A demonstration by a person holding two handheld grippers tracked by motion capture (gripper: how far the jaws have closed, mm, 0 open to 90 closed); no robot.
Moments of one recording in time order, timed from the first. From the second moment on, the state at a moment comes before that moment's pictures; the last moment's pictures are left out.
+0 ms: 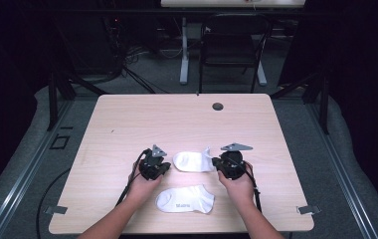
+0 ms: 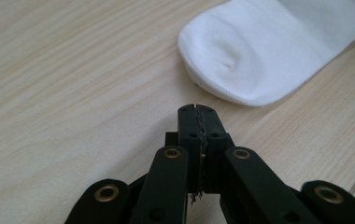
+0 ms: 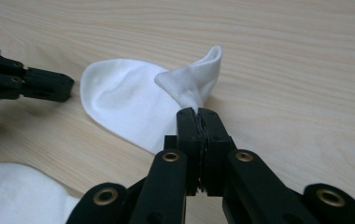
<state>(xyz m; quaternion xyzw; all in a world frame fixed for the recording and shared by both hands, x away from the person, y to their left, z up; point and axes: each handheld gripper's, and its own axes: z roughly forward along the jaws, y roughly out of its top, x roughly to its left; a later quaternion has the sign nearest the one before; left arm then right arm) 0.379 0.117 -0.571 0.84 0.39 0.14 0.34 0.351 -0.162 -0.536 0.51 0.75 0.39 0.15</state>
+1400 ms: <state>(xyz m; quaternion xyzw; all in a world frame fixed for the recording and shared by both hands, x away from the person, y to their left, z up) 0.402 0.101 -0.574 0.84 0.41 0.10 0.36 0.351 -0.197 -0.556 0.55 0.73 0.38 0.15</state>
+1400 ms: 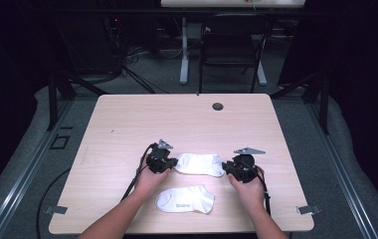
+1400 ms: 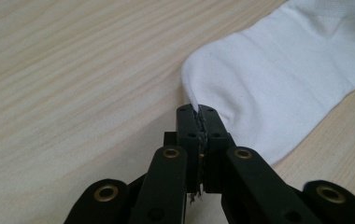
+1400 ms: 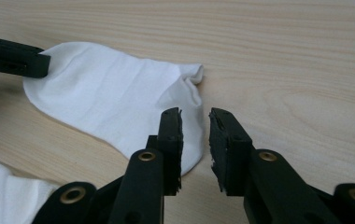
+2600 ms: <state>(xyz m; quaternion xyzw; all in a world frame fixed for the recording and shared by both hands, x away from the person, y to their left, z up) 0.403 0.118 -0.576 0.83 0.42 0.08 0.37 0.372 -0.174 -0.572 0.54 0.76 0.35 0.11</state>
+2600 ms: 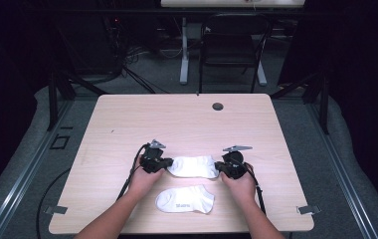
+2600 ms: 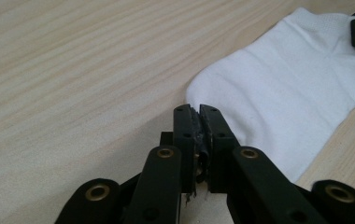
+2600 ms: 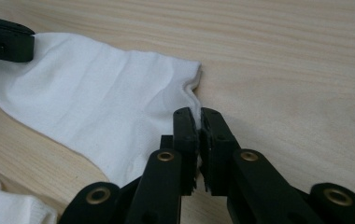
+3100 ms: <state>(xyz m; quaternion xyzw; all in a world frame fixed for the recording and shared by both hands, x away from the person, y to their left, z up) 0.400 0.118 -0.574 0.83 0.41 0.08 0.37 0.370 -0.175 -0.570 0.53 0.76 0.36 0.12</state>
